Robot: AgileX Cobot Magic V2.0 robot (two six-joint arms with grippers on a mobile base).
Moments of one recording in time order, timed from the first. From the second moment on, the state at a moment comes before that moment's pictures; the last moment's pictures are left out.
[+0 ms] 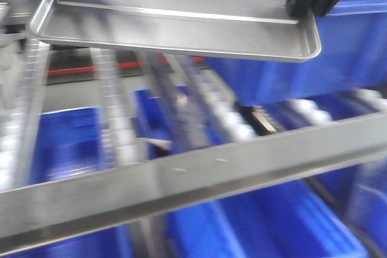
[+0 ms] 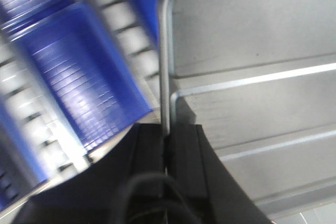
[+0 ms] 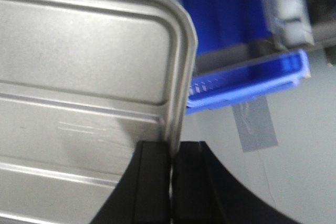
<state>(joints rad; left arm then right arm) -0.65 1.34 -1.28 0.16 0.97 -0.41 0.58 1.36 -1.24 -0.19 0.95 0.64</state>
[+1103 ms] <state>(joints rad) -0.65 1.34 -1.28 0.16 0.97 -0.41 0.58 1.36 -1.24 -0.19 0.96 0.64</state>
